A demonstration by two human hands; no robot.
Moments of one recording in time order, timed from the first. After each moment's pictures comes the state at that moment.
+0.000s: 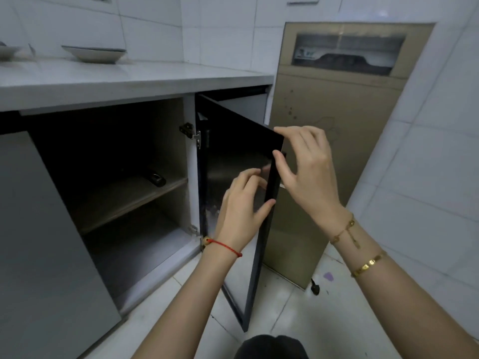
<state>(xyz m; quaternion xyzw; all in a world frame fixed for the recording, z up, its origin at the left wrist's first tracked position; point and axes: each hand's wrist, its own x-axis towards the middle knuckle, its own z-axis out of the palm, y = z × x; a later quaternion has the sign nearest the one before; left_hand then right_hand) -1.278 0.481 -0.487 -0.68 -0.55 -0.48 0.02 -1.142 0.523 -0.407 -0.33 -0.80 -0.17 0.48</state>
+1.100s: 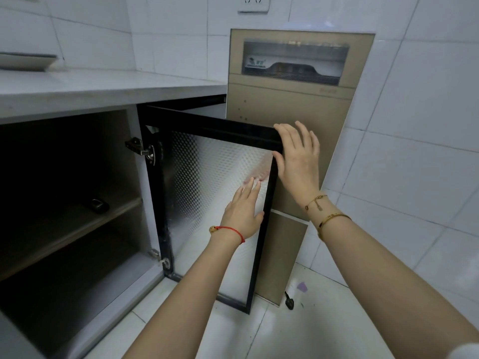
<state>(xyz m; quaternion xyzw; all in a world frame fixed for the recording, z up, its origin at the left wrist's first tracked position) -1.214 0.619 -0.515 -0.74 -0.60 -0.28 -0.08 -1.077 0.660 -0.418 -0.48 -0.74 -0.27 0.39</state>
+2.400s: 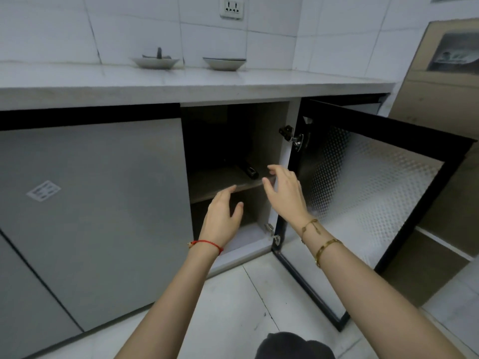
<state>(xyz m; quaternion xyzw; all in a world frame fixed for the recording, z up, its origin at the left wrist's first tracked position) -1.431 0.383 -0.530 -0.45 -0.77 -0.46 -0.01 -1.336 0.530 -0.501 -0.29 -0.88 0.15 0.36</state>
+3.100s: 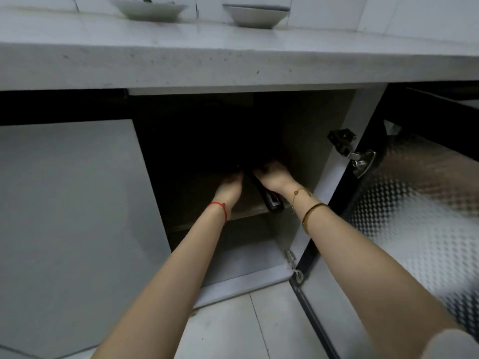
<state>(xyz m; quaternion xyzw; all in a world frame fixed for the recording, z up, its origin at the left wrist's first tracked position) -1.604 0.592 -0.558 -0.16 -0.71 -0.63 -0.26 -1.557 0.725 -0.536 -0.29 -0.88 0.37 0.10</state>
